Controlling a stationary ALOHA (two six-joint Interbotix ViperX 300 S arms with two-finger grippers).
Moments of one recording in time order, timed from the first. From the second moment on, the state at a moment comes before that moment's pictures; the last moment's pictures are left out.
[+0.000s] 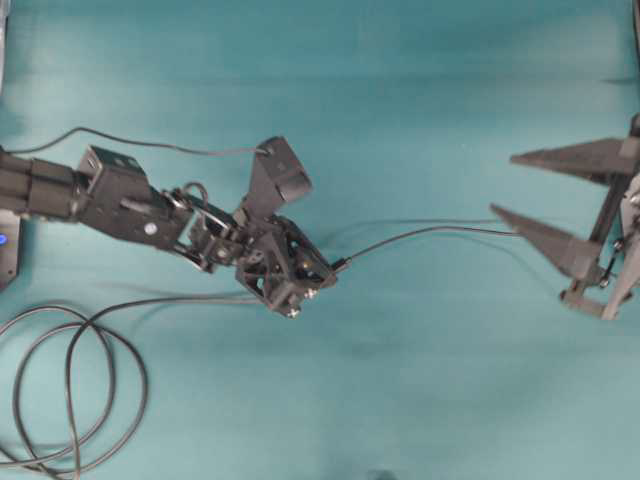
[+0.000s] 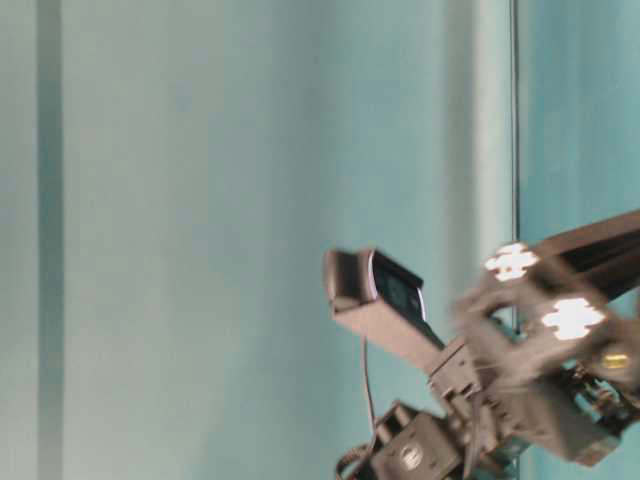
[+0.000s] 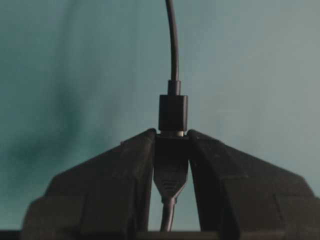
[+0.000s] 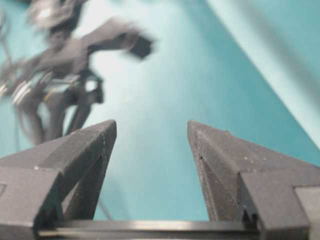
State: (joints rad) left arm -0.06 0.25 0.59 0.77 -0.10 -1.43; right arm 0.69 -0.64 0.84 -1.35 1.14 1.51
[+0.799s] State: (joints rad) left arm -0.12 0.31 0.48 0.76 0.19 -1.34; right arm 0.67 -0.84 0.93 -1.29 1.14 1.51
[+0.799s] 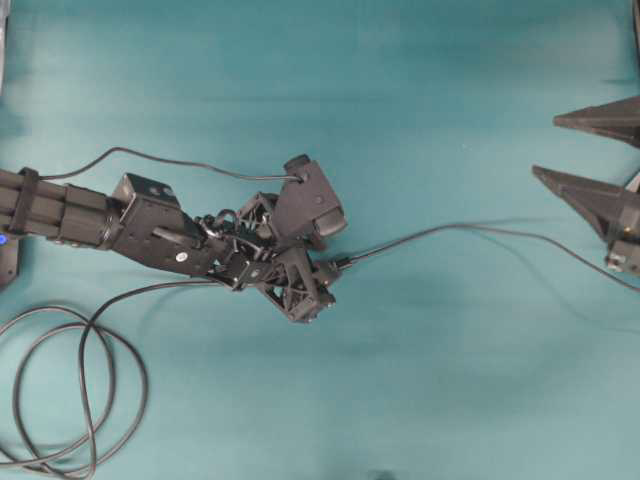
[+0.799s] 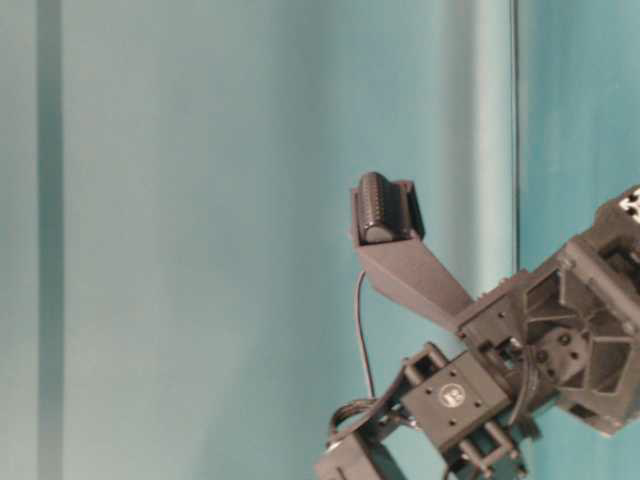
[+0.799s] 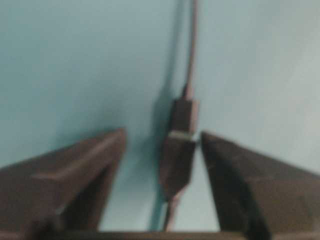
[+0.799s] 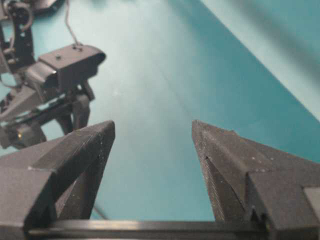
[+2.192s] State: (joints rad) left arm -0.21 -0.93 1.05 0.76 0.28 -0.86; right arm 0.67 -1.19 1.25 -1.36 0.96 1.59
